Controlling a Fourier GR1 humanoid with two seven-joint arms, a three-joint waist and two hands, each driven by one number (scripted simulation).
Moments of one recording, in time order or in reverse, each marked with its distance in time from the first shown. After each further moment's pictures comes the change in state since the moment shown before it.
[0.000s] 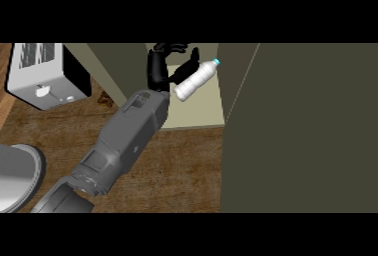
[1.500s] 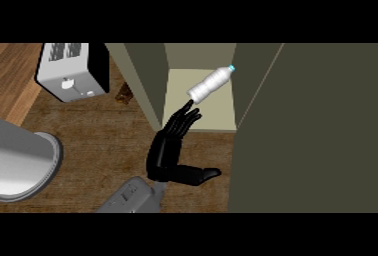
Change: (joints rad) left arm 0.730 0.081 -0.461 -0.858 0.233 -0.278 0.053; right arm 0.068 0.027 0.139 -0.035 0.054 -0.073 0.026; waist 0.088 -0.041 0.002
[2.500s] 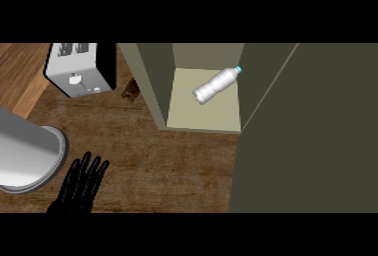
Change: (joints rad) left arm 0.592 0.511 0.068 -0.505 0.049 -0.213 -0.172; right arm -0.206 -0.252 0.148 -0.003 0.083 0.138 0.079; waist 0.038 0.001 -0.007
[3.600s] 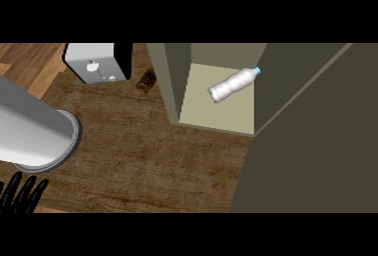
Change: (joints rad) left arm 0.211 0.296 0.186 -0.039 0.089 -0.320 -0.130; right arm -0.501 0.047 0.103 0.011 -0.015 -0.081 0.339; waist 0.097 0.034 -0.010
